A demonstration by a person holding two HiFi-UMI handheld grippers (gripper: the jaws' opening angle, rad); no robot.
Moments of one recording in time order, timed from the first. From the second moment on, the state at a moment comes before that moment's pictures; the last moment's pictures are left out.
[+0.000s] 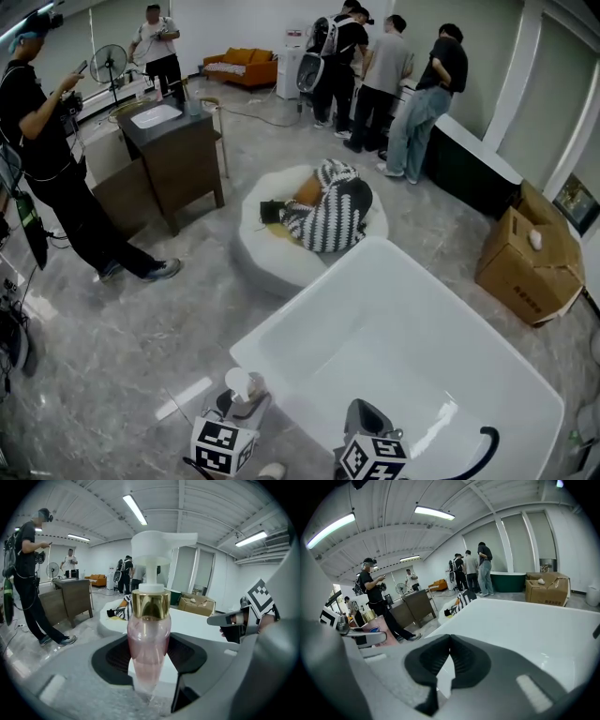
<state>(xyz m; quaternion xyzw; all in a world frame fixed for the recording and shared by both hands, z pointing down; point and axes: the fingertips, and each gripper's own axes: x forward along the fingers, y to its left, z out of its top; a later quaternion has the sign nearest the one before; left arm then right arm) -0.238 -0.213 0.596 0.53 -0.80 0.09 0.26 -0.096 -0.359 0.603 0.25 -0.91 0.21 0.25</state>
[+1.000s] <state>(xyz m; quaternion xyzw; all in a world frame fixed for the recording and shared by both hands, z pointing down) -0.300 -0.254 0.670 0.54 -0.79 0.12 0.27 -0.150 -0.382 0.673 0.26 -0.90 0.23 0.26</state>
